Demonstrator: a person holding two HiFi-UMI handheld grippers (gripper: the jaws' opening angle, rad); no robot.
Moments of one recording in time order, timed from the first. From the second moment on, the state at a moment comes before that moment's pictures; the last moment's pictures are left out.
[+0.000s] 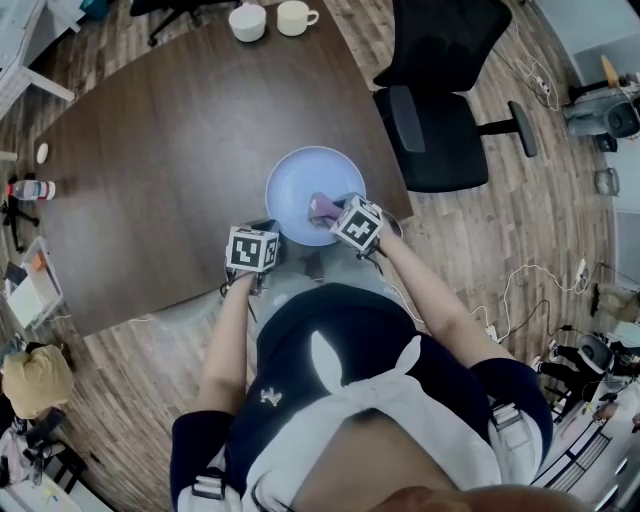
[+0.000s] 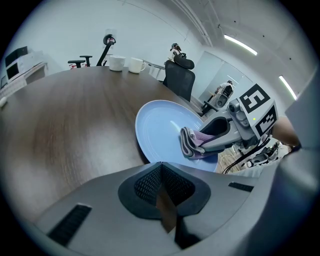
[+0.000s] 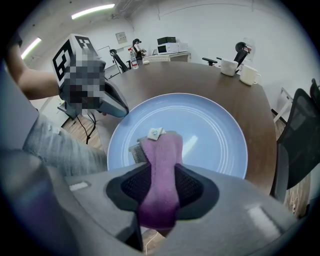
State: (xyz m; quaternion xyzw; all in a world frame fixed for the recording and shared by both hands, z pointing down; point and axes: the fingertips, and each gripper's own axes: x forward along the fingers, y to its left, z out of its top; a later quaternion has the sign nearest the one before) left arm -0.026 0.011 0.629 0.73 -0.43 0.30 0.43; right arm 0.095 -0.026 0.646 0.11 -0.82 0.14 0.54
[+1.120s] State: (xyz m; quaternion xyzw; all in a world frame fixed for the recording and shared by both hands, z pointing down) left arm -0.027 0.009 0.628 0.71 -0.46 0.33 0.42; right arm 0.102 -0.066 0.646 0.11 -0.82 0.13 0.55
